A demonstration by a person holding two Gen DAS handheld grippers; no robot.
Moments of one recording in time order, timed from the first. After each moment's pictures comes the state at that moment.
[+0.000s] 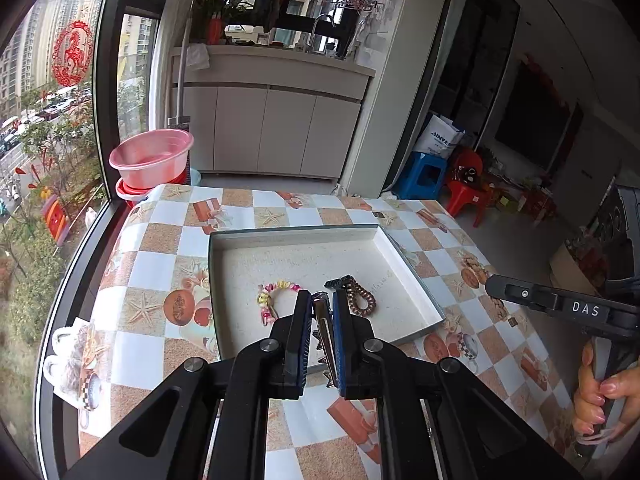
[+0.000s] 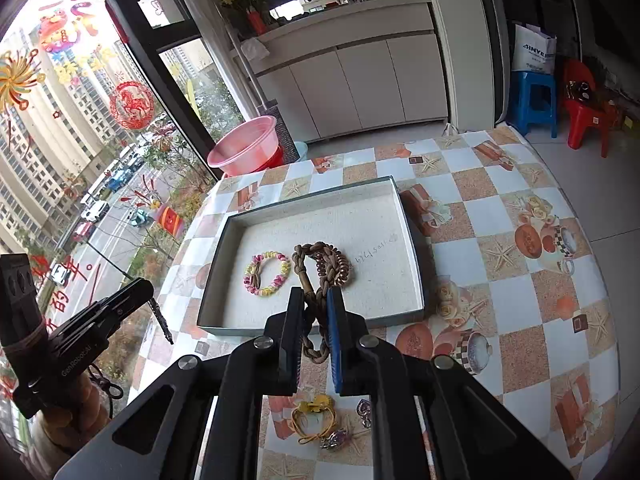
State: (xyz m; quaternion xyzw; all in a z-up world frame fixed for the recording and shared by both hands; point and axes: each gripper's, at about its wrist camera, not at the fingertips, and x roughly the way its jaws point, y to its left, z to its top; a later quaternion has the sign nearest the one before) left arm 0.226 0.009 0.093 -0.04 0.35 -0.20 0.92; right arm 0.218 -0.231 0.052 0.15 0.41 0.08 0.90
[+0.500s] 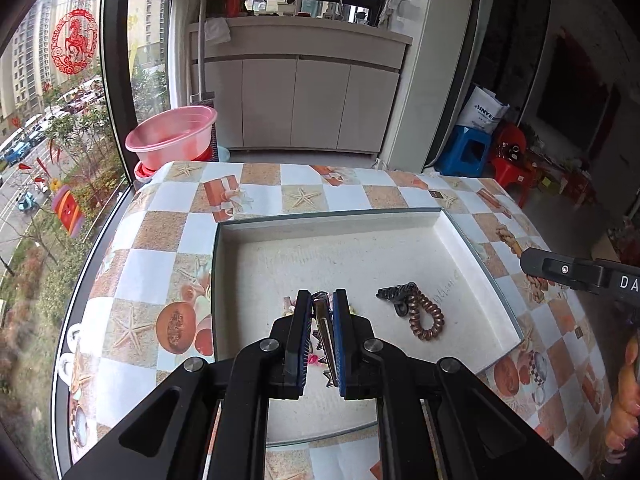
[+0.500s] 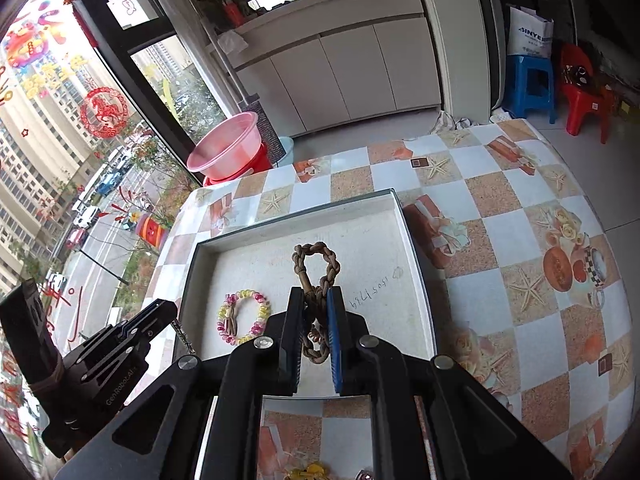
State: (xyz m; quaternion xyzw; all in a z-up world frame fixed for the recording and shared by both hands) left arm 0.304 -0.018 0.026 -0.01 0.40 -0.13 0.91; right arm 0.303 -0.232 0.015 0.16 0.44 0.05 0.88
